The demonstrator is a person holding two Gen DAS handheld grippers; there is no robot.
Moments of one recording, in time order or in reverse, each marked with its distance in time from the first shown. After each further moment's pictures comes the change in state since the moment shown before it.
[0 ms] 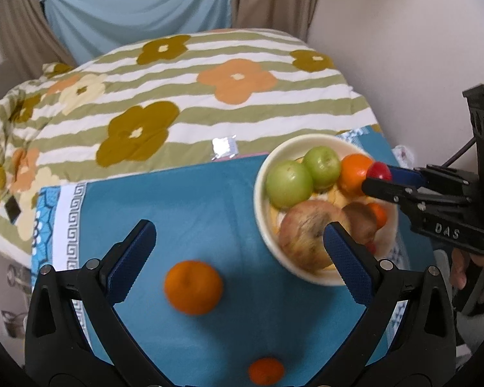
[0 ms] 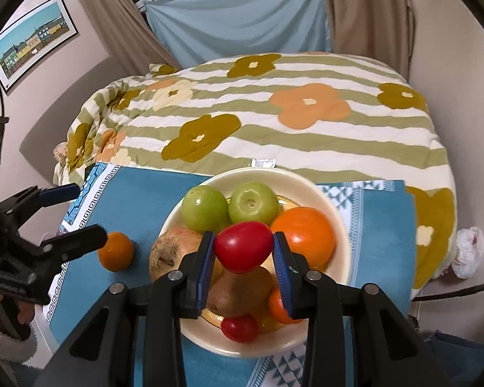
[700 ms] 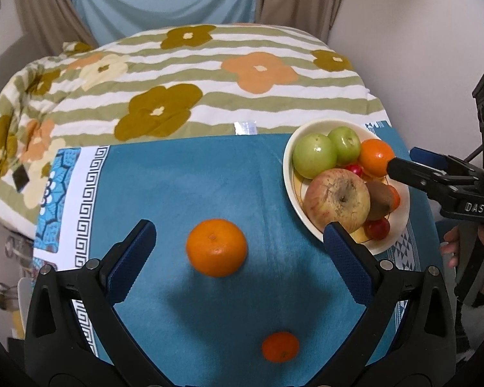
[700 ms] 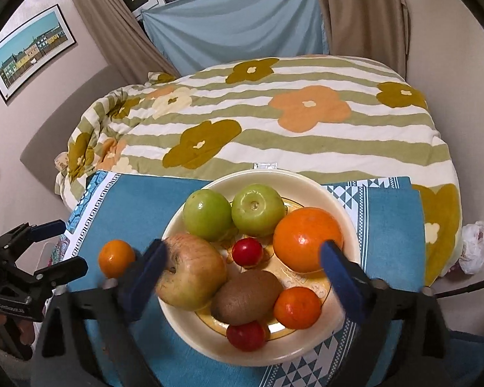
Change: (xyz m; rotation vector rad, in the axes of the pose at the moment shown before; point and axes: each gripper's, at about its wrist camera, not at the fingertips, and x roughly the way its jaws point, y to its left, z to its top) left arm -0.015 0.024 -0.037 -0.088 0.001 0.033; right arm -0.009 -0.004 -0.008 0.039 -0.057 0.004
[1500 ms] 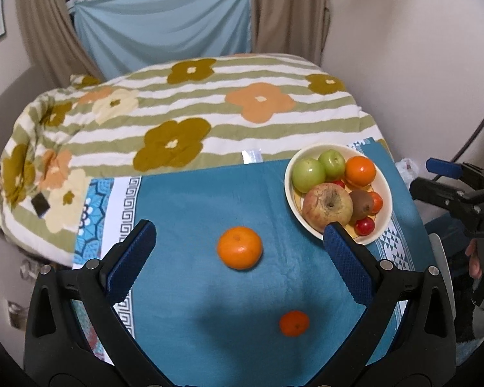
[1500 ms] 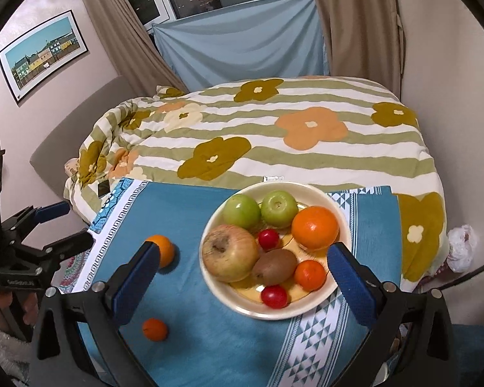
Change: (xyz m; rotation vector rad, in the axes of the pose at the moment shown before) left arm -0.081 0.015 -0.003 0.078 -0.126 0.010; right arm -0.077 0.050 -0.013 -0.019 -0.057 -0.027
